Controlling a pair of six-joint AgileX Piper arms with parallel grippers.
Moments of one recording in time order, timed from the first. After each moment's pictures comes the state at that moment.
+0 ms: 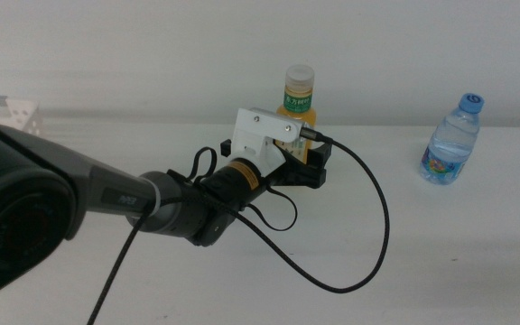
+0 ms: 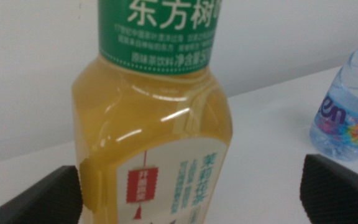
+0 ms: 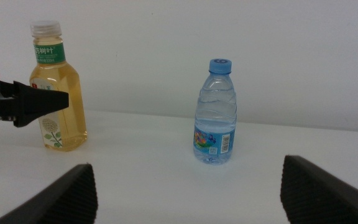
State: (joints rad) left arm -0.58 2.17 -1.13 0.08 -0.73 -0.25; right arm 0.12 0.00 0.00 0.00 0.18 -0.07
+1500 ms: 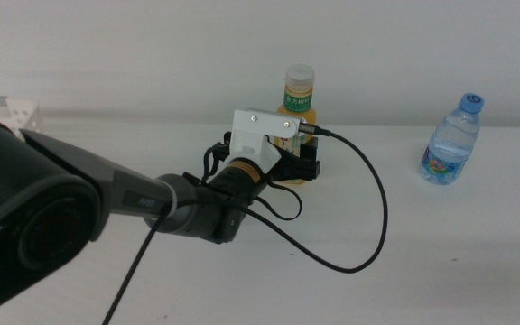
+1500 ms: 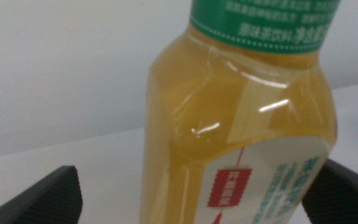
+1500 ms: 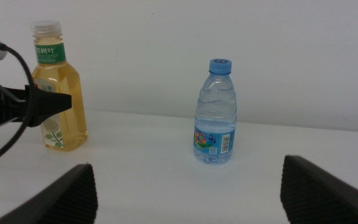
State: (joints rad) left arm -0.60 2.22 -1.19 -0.20 -0.70 -0.07; right arm 0.12 0.00 0.00 0.00 0.18 -0.07
